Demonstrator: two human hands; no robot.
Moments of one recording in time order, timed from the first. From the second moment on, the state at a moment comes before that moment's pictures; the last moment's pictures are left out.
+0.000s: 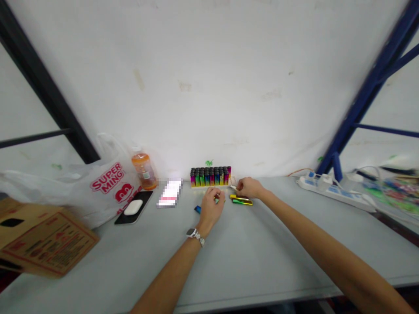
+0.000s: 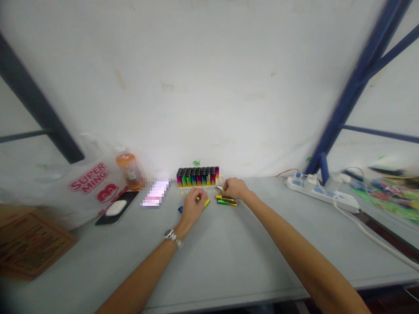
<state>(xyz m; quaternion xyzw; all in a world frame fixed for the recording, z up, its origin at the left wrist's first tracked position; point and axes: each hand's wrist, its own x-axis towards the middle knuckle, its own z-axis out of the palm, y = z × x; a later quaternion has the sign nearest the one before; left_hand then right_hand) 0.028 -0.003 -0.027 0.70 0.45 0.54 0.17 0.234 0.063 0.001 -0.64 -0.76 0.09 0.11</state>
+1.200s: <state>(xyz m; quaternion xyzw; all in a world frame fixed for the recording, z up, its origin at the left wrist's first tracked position) 0.043 -0.014 -0.012 0.49 0.41 0.56 0.52 0.198 -0.018 -0.030 -0.48 -0.67 0.28 0.50</state>
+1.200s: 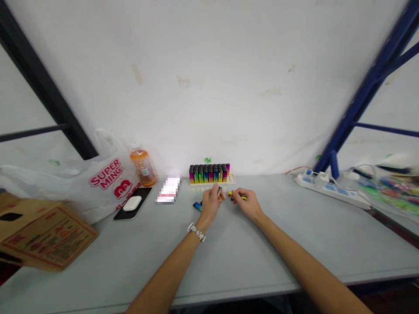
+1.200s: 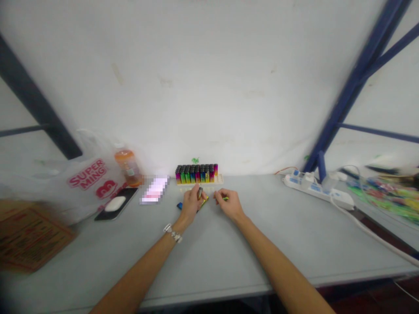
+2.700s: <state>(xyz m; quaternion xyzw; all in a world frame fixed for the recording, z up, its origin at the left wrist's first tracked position) 0.048 -0.020 -0.012 0.50 0.41 0.54 0.54 0.185 -0.027 -0.016 -0.40 -0.69 0.30 0.53</state>
